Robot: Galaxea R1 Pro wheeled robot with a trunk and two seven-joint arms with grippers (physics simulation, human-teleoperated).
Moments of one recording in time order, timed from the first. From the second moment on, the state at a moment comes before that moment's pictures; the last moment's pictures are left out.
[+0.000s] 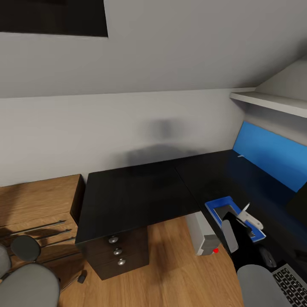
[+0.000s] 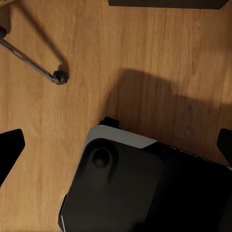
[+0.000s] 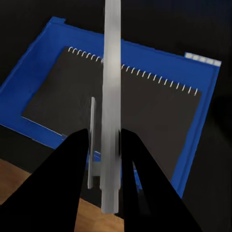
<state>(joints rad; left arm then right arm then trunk) 0.12 -0.04 -0.19 -1.01 0.42 0.23 0.46 -0.62 0.02 -0.30 -0.91 -0.35 0.25 -0.62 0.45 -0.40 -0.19</state>
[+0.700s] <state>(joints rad) 0.12 -0.04 -0.20 -1.00 0.37 0.21 0.46 -0.65 -0.01 -0.29 -0.77 -0.29 0.17 -0.62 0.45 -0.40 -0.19</state>
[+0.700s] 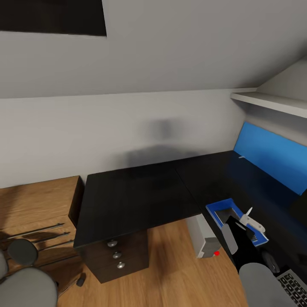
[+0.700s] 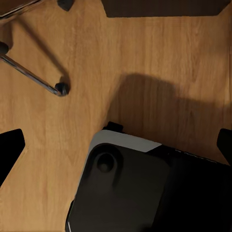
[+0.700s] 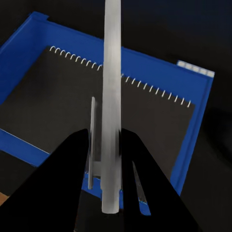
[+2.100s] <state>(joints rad) 0.12 -0.06 -0.36 -0.98 0.36 -0.01 0.47 -0.80 -0.09 -0.29 -0.36 -0.28 -0.04 -0.48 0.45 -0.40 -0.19</state>
